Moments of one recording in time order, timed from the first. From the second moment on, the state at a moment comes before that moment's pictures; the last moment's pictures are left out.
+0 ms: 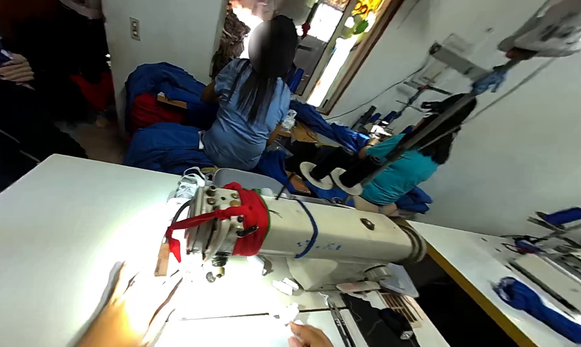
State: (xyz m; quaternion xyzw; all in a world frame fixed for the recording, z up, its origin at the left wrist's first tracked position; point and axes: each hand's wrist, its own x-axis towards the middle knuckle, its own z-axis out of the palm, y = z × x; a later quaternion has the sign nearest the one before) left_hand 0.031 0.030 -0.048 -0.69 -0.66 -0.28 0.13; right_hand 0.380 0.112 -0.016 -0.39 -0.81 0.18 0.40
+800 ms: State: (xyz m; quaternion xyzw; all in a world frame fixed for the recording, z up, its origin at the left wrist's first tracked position) left_hand 0.113 0.032 -0.001 -0.41 -0.59 -0.56 -0.42; right_hand 0.264 0.126 0.032 -0.32 -0.89 0.24 0.21
